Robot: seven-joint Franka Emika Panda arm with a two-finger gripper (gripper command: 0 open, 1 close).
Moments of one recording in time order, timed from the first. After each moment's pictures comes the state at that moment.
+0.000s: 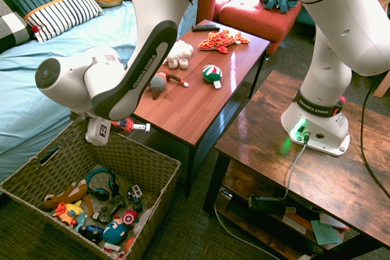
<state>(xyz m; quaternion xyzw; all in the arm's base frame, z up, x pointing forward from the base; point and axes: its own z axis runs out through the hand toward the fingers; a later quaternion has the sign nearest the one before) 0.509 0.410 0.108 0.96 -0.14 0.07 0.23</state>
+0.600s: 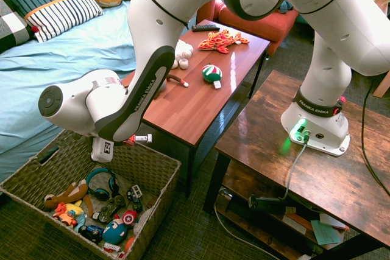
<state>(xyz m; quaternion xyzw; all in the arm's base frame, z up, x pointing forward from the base) 0.497 0.431 0.079 0.96 -0.11 0.07 0.24</state>
